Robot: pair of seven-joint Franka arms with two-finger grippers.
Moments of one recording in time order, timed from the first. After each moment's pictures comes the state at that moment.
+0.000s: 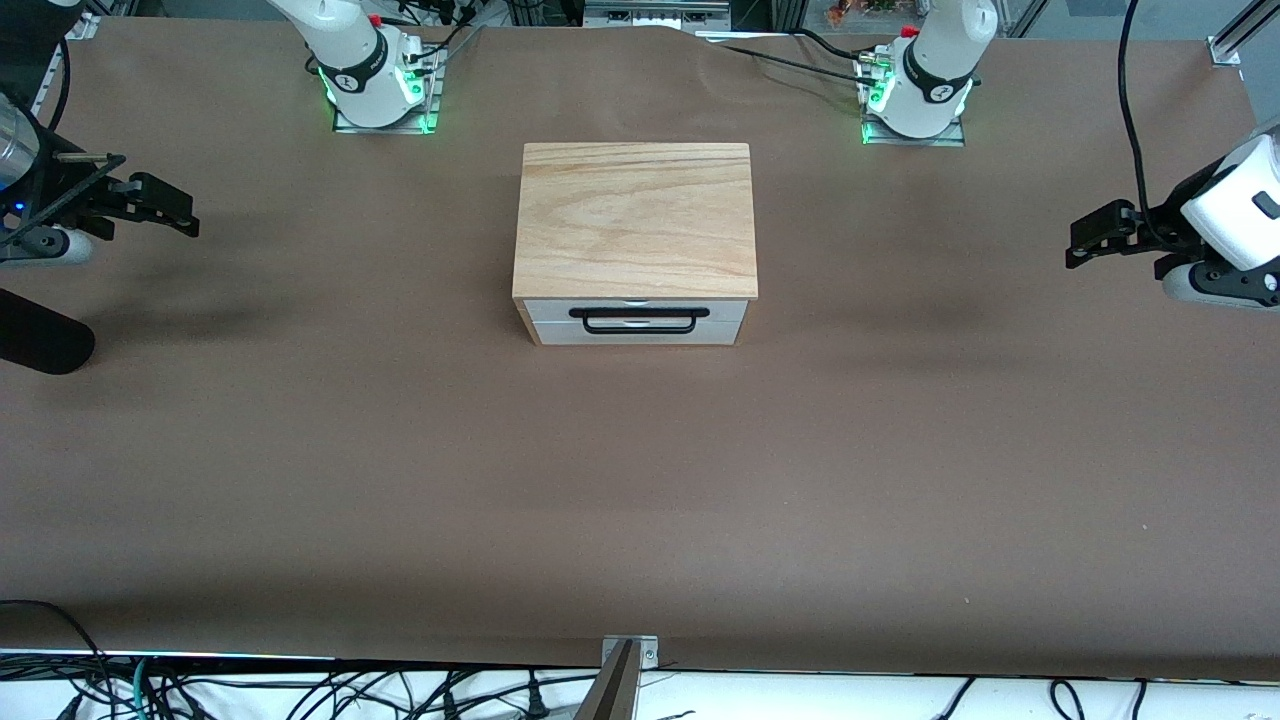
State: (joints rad) left arm 0.01 0.12 -0.05 -1.45 -0.02 1.46 0.07; right arm 0.04 -0.01 -0.04 -1.67 -0.01 1.55 -0.06
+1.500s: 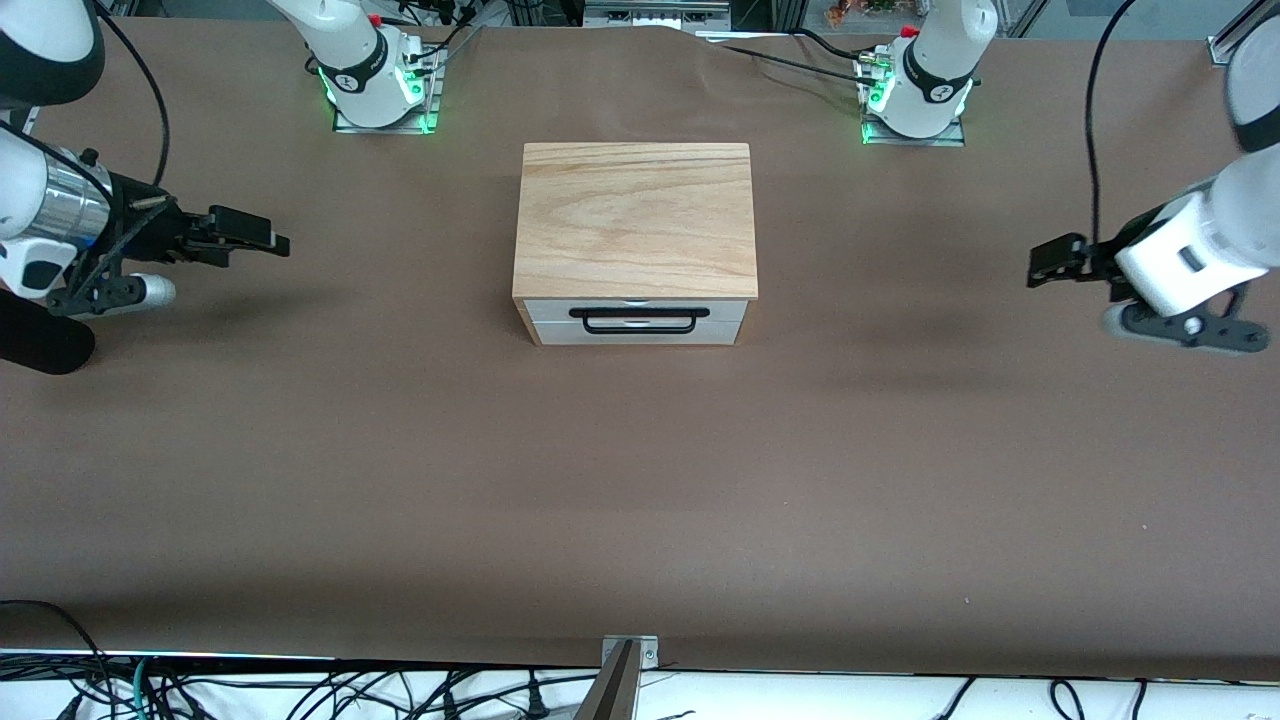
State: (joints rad) left arm -0.03 0.23 -0.06 -1.45 -0.05 1.47 0.09; right arm 0.03 0.11 -0.04 -1.67 0.40 1.55 -0.06
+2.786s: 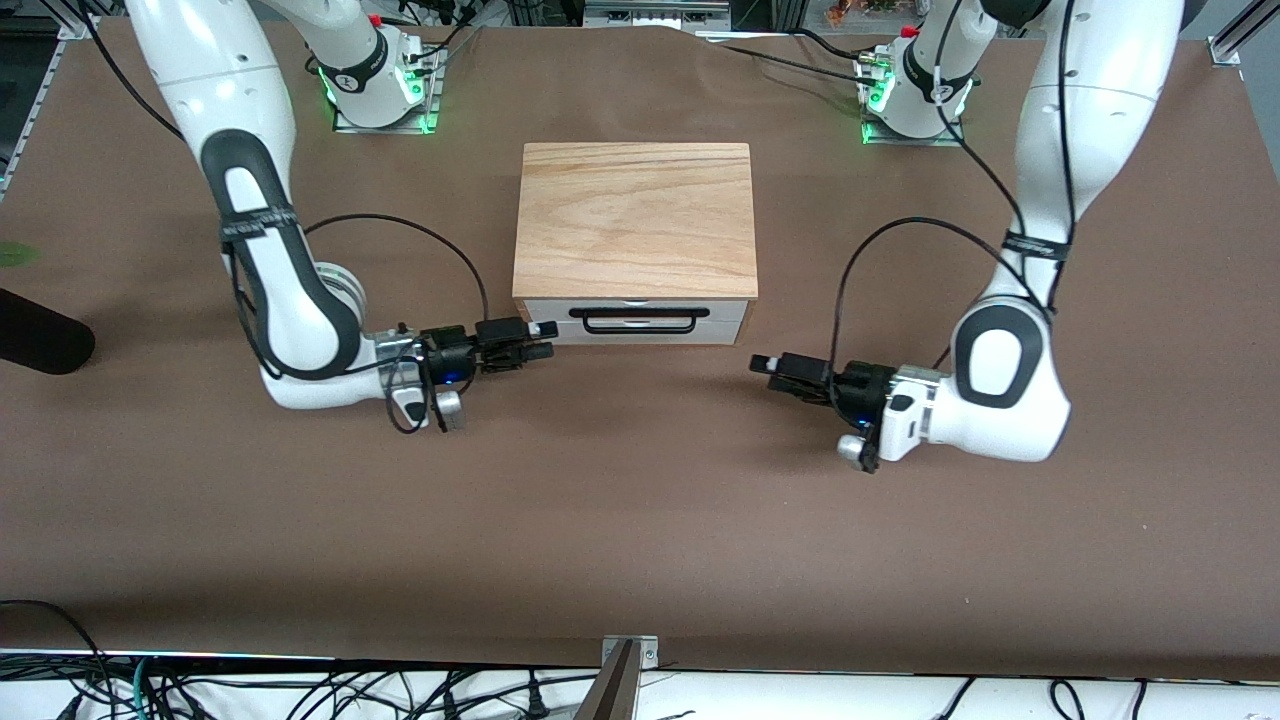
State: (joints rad) left arm -0.14 0.74 -0.07 -1.47 -1.16 1.71 0.53; right arm 0.28 0.70 -0.01 -1.69 1.45 1.74 -0.80
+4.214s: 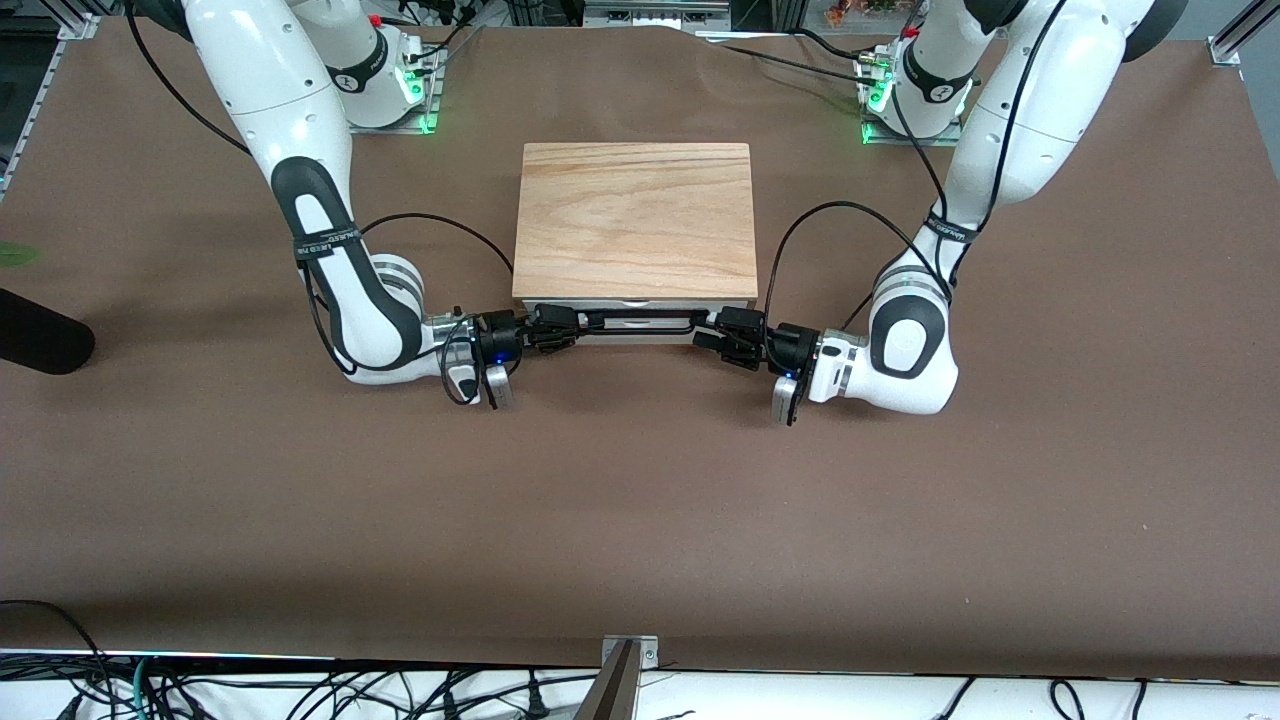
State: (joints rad) left arm -0.15 0.76 -0.17 -1.71 -1.38 1.77 0.97; right arm 0.36 0.72 -0.01 -1.79 1.60 1.75 -0.96
